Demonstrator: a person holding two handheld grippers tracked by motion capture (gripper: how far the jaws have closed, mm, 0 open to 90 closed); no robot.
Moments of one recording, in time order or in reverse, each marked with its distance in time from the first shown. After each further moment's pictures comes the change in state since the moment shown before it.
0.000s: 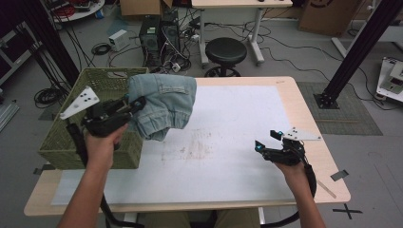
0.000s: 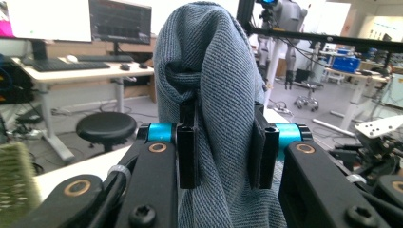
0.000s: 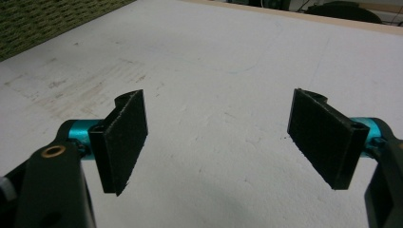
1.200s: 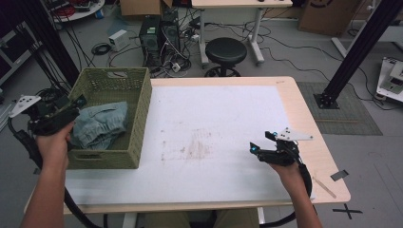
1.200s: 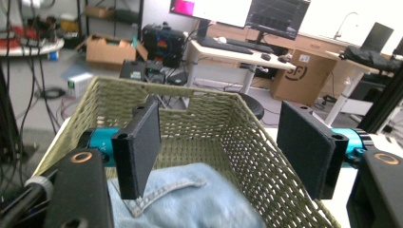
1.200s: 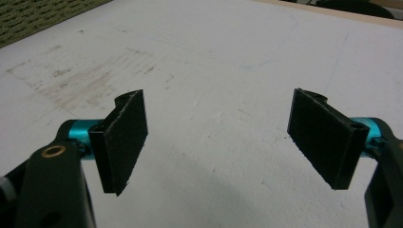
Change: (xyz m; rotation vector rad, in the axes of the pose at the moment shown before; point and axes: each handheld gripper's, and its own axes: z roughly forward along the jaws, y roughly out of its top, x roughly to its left) left arm 0.104 -0.030 -0.072 0.041 0.527 -0.126; right arm 0.011 0.000 0.010 0.036 0.016 -0.034
